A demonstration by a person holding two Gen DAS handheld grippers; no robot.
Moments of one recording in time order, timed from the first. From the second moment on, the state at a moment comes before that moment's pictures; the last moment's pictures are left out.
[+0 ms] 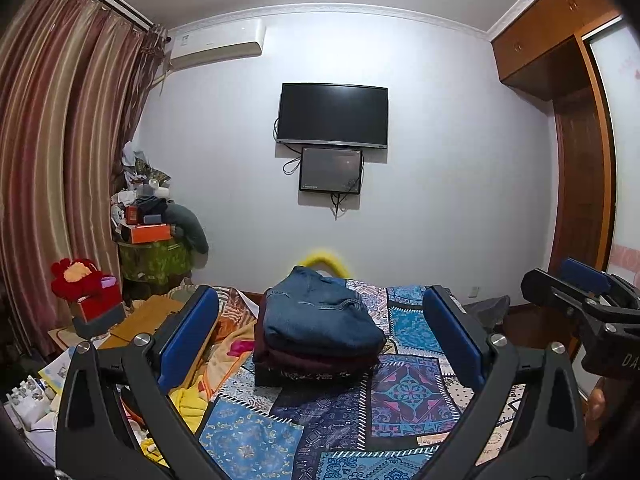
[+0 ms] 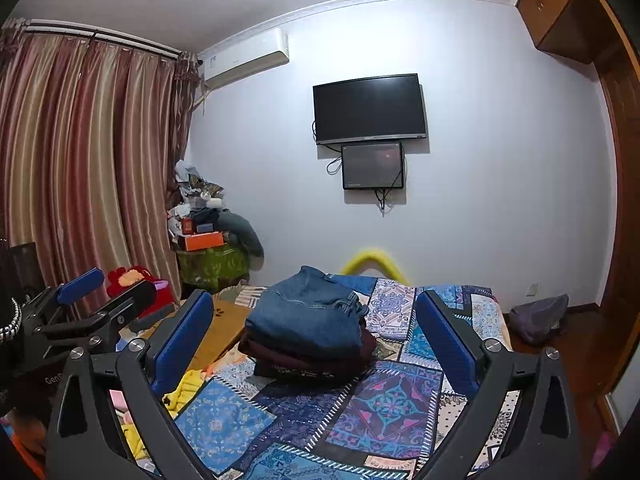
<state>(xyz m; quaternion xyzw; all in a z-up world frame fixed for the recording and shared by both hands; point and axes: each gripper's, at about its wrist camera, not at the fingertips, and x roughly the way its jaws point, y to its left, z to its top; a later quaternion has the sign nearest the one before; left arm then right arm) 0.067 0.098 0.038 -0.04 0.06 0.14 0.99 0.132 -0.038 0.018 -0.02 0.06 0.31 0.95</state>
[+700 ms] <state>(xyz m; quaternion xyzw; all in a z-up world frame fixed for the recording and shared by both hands) 0.072 0.097 0.036 -0.05 0.07 0.12 0.99 0.132 -0.041 0.016 -0.02 0.05 0.30 0.95</state>
